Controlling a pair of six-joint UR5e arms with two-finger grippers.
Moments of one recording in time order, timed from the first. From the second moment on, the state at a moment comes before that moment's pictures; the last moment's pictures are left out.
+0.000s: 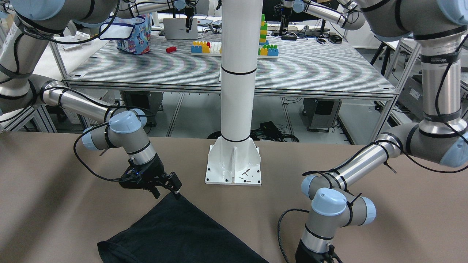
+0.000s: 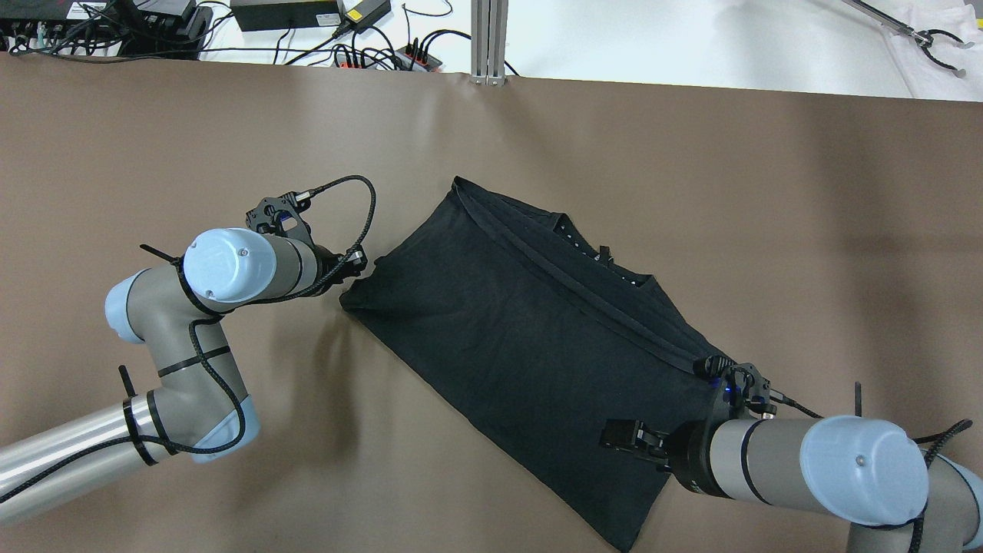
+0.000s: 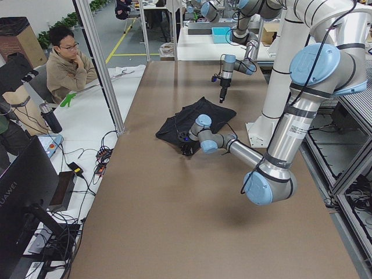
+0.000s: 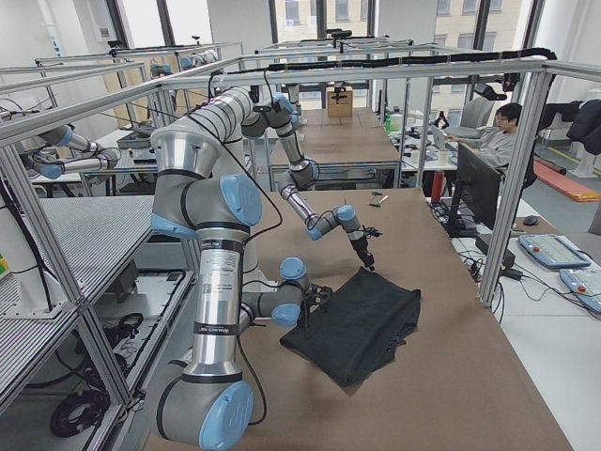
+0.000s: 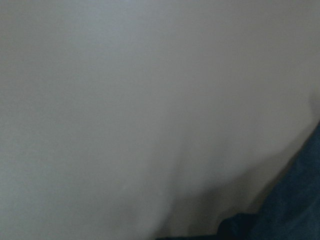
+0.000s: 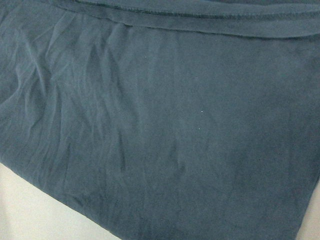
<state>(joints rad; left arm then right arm) -0.64 -2.06 -1.56 -2.13 -1.67 -1.61 0.39 -1.54 2.14 -1.04 1.75 1.69</state>
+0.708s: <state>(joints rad) -0.59 -2.00 -1.66 -2.12 -1.67 -1.66 0.39 -1.54 2.14 -1.04 1.75 1.69</state>
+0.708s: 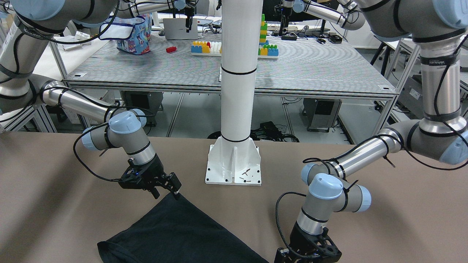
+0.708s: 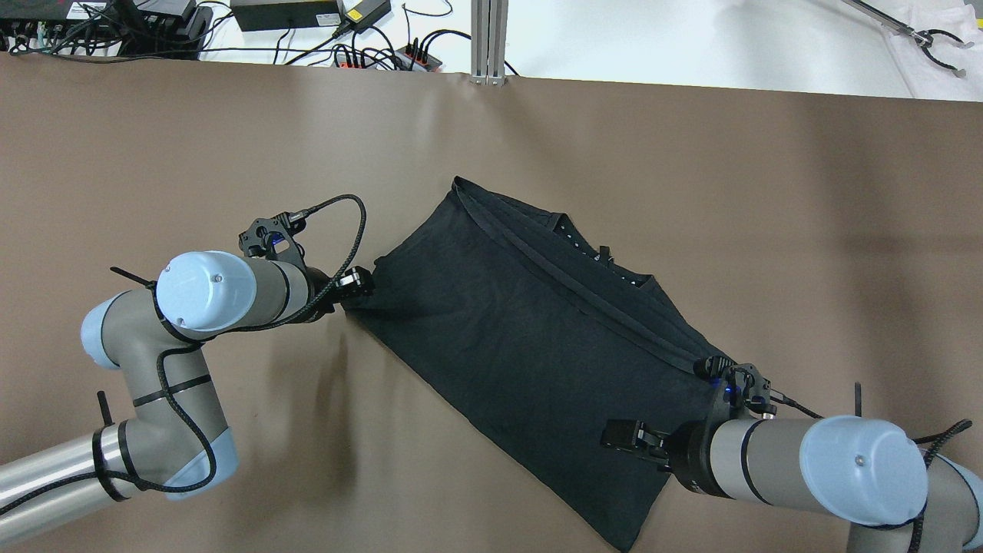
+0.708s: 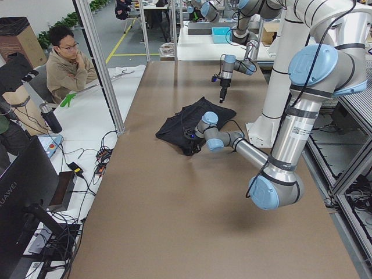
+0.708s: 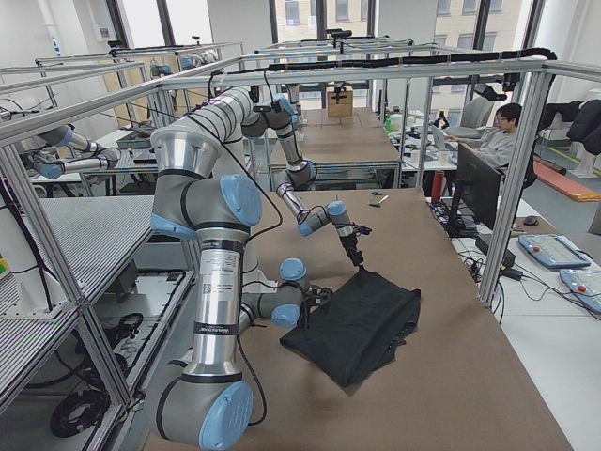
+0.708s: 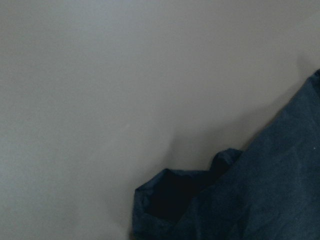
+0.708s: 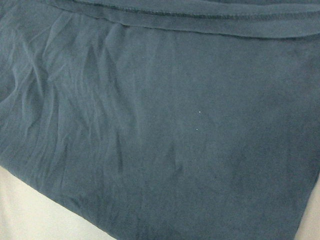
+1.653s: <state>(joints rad) -0.71 -2.09 -1.54 -2.12 -1.73 -1.53 0.39 -1.54 2.12 -1.04 1.73 1.69</state>
